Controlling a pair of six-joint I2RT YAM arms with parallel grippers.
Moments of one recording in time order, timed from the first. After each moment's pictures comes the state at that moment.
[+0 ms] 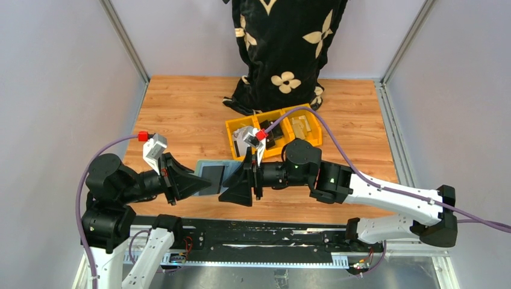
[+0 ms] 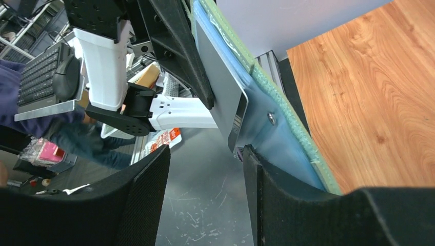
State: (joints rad) left arm -0.13 0.49 1.14 -0.80 1.05 -0.36; right arm 1.28 1.17 1.16 -0.03 -0.32 0.53
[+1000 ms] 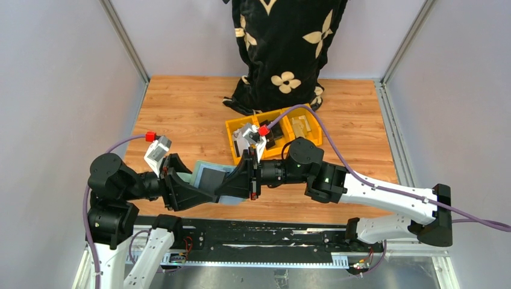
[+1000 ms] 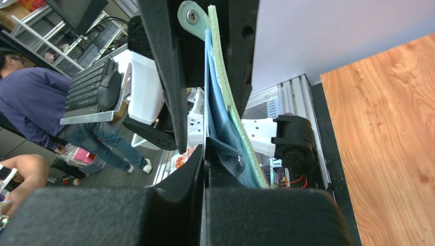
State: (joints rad) left arm -0.13 0.49 1.08 -0.65 1.26 -0.50; right arm 1.26 1.19 1.14 0.15 -0.39 0.62
